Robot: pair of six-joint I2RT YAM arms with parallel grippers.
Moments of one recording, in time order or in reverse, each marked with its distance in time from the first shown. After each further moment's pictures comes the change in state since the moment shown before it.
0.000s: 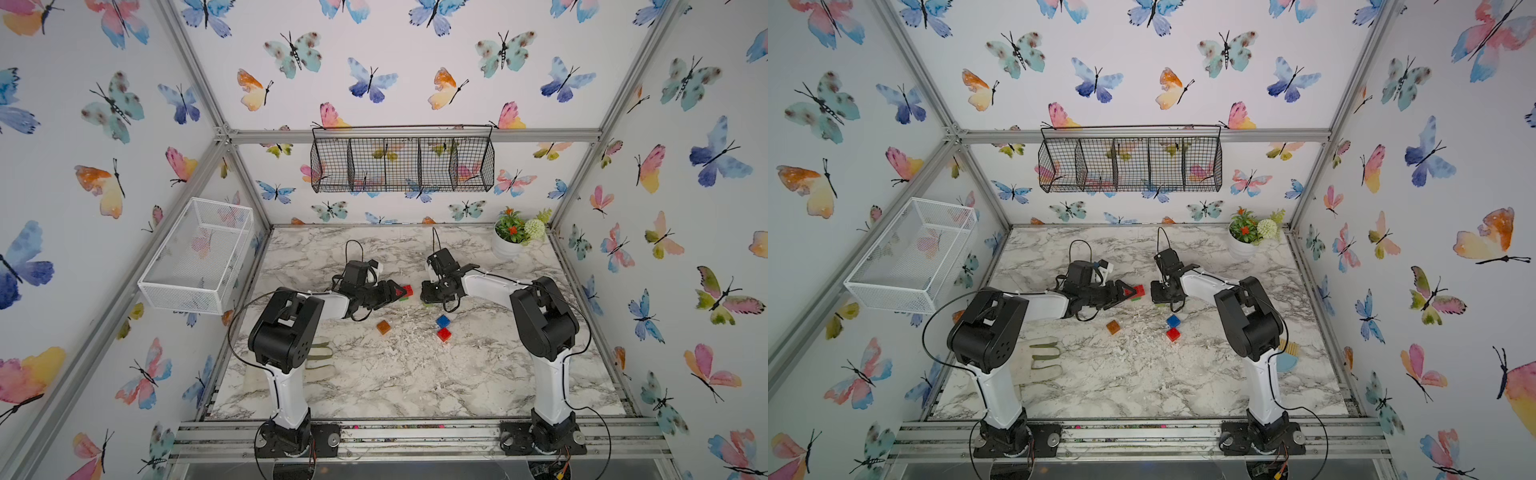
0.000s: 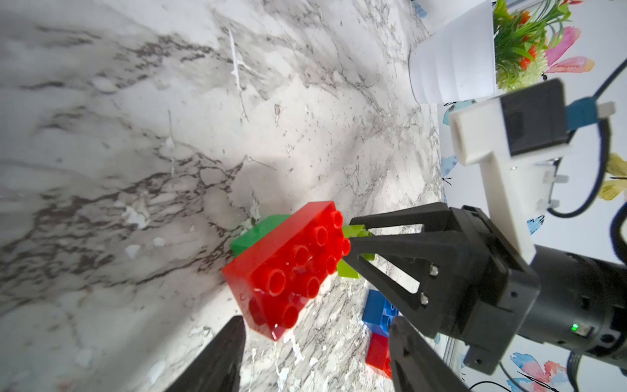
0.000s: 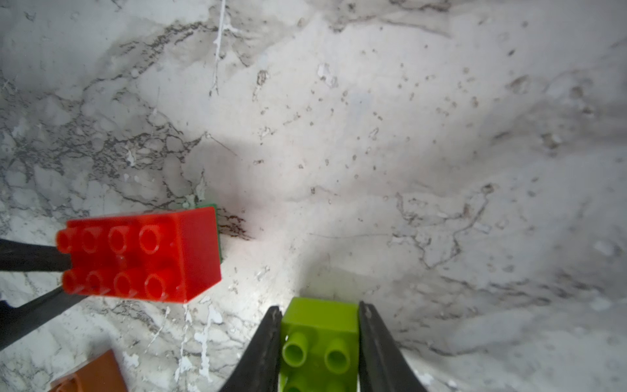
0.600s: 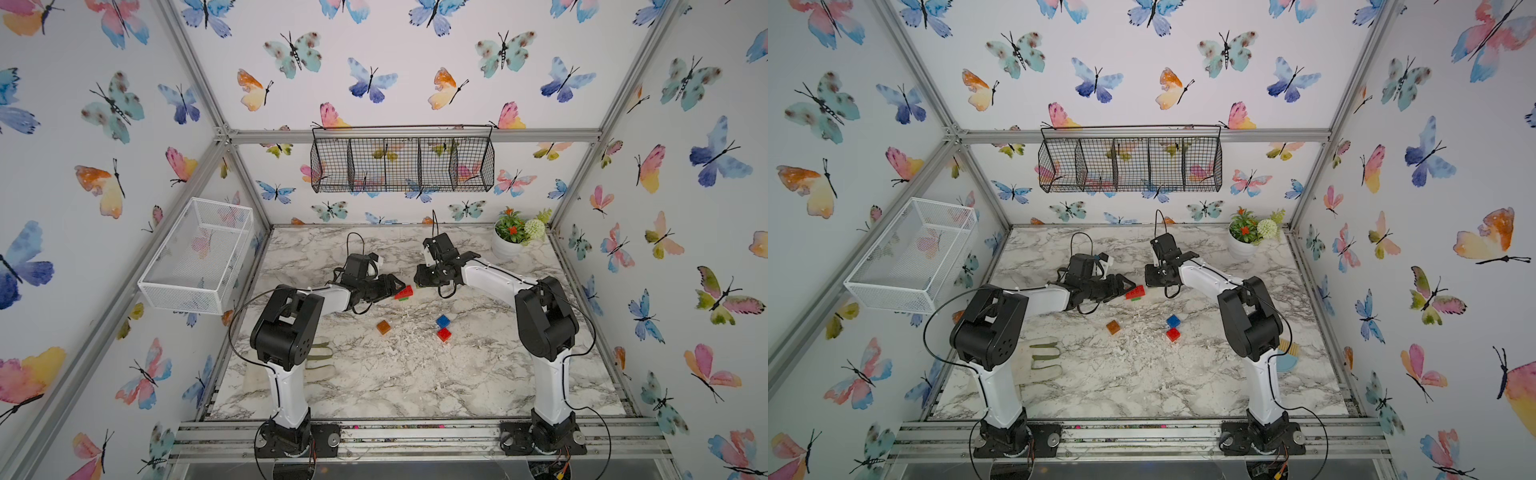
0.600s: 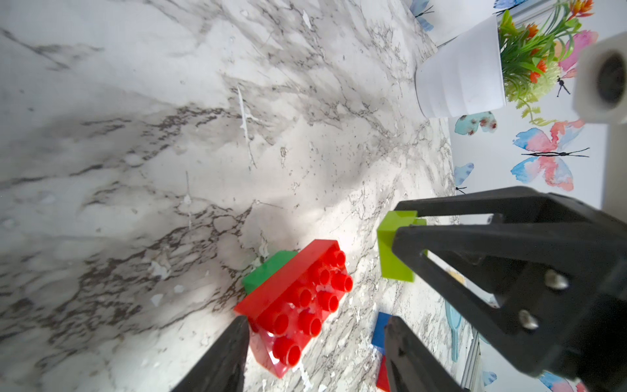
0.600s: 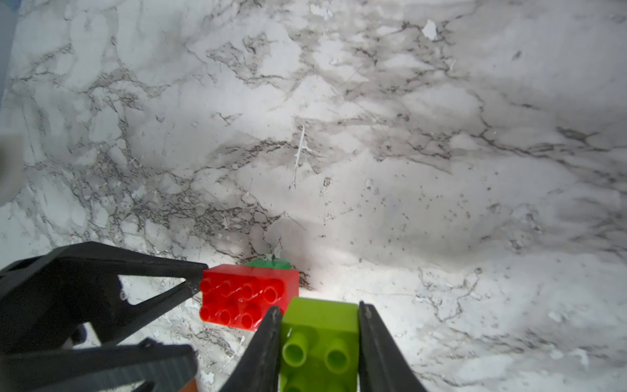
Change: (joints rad) left arm 0.007 0.035 0.088 -0.073 -0.043 0.048; right arm 0.000 0.000 0.168 -0.026 -0.003 -0.002
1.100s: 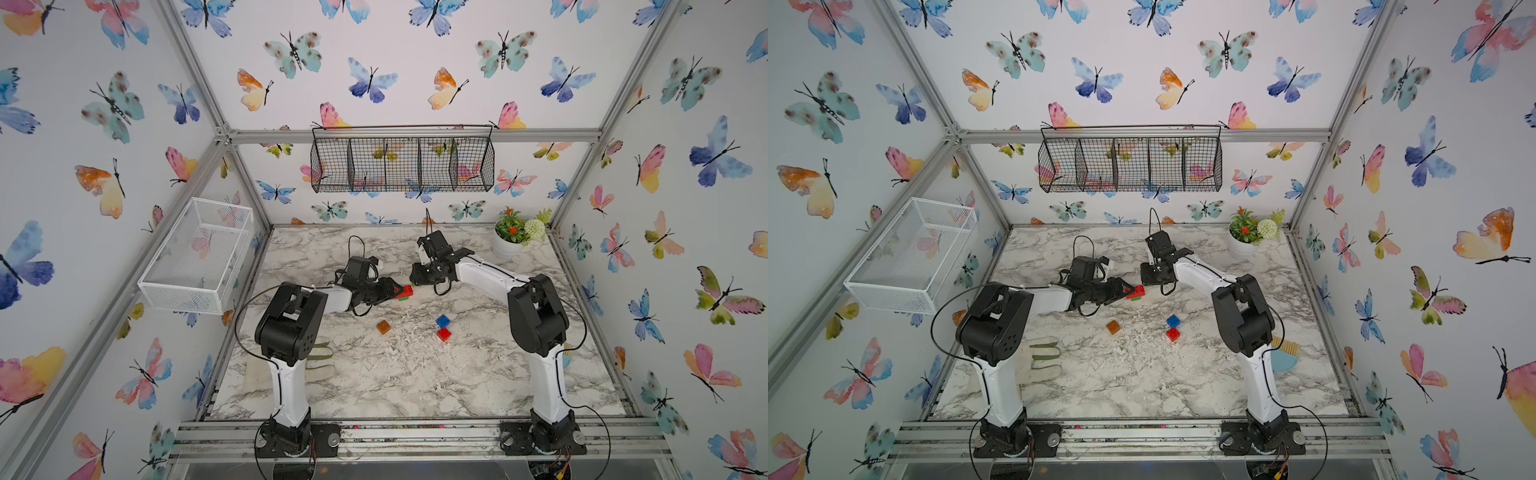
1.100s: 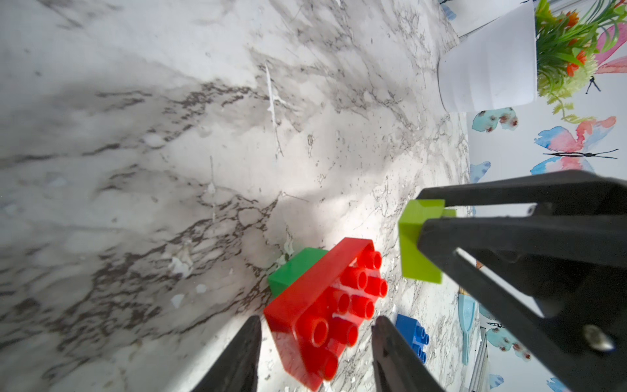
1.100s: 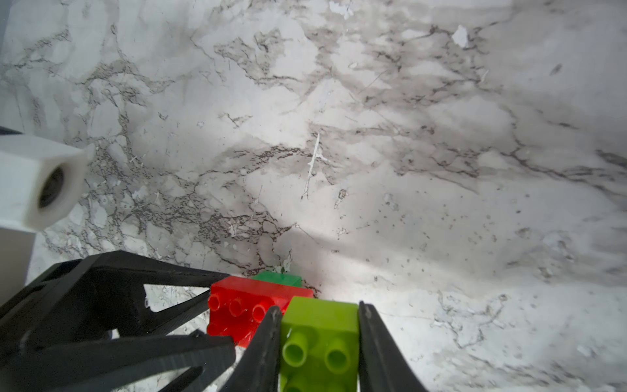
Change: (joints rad) left arm 0.002 0.035 0.002 -0.004 -0.006 0.002; right arm 0.023 0.081 0.098 -0.058 -0.007 -0.024
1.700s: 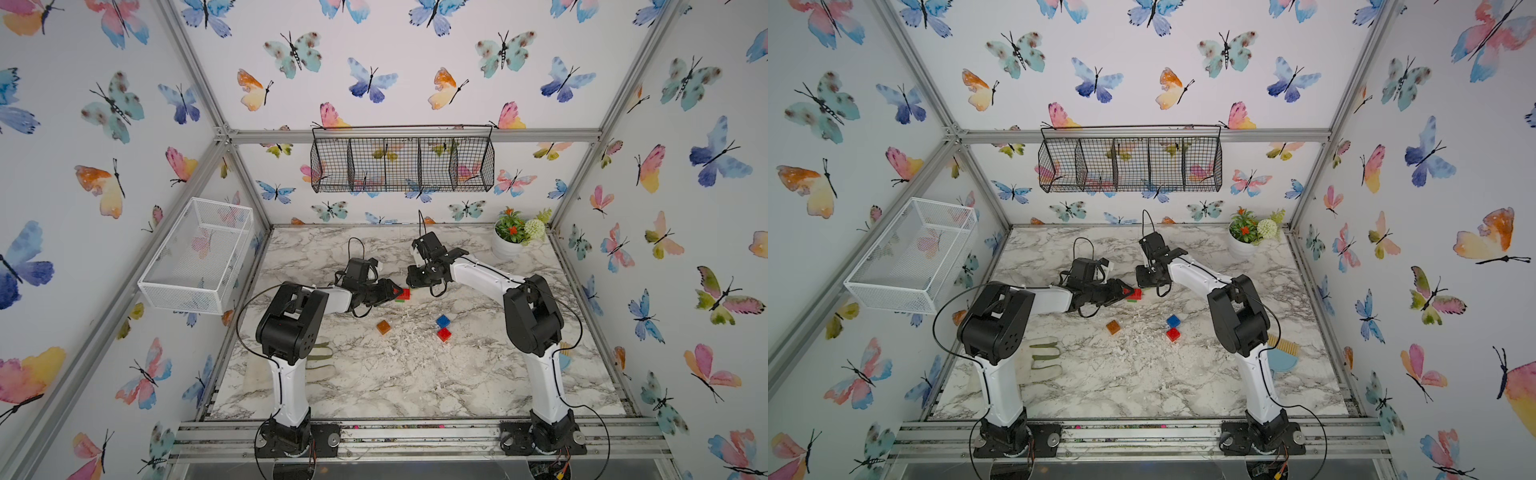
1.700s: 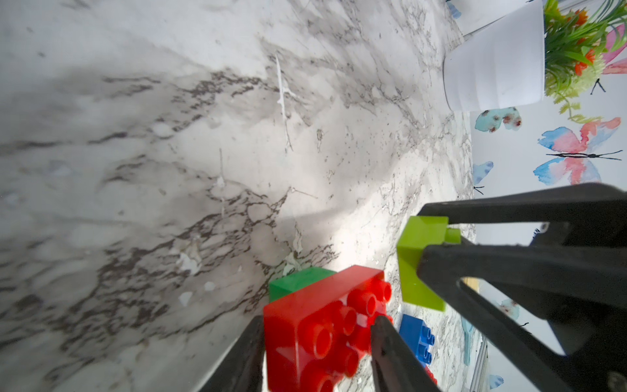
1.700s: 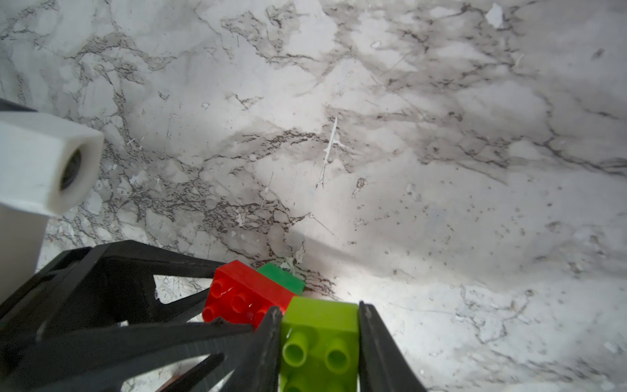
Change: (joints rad) left arm 0.003 0.012 -0.015 0.023 0.001 -0.010; right arm 0.019 0.010 0.035 -0.051 0.021 -0.005
